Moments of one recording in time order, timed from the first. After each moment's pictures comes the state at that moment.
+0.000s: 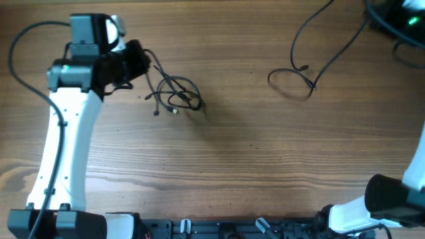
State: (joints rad) left arm -0.05 1.52 1.48 -0.86 0.32 -0.49; right arm -0.27 1.70 2.14 -1.12 -0.46 0.22
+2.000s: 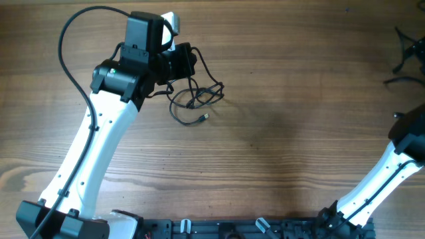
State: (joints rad) left arm -0.31 1.52 1.48 -0.75 0.28 -0.49; right arm -0.61 2.41 2.41 -1.32 -0.05 0.32
